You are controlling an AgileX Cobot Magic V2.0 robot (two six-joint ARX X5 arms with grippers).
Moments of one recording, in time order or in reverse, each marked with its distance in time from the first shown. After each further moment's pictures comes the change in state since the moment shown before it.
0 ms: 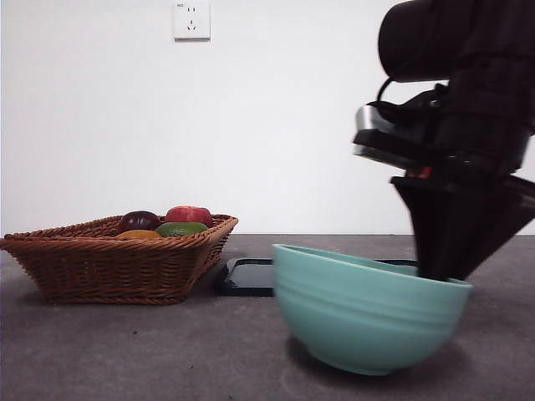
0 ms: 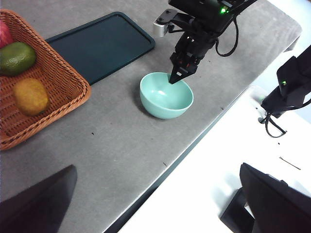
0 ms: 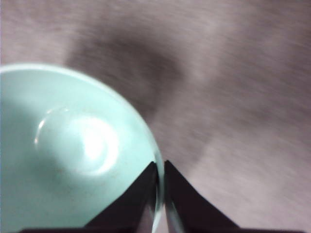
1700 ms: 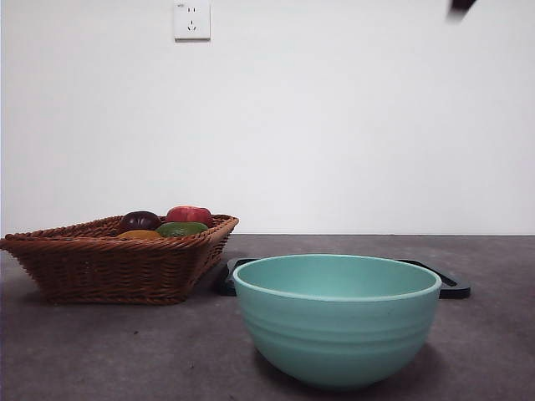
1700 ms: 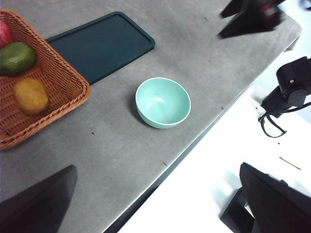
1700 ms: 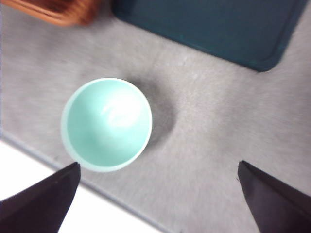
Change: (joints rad) left arm 0.000 0.000 0.000 0.000 0.000 0.000; right arm 0.055 -0.568 0.197 -0.394 0.131 -0.003
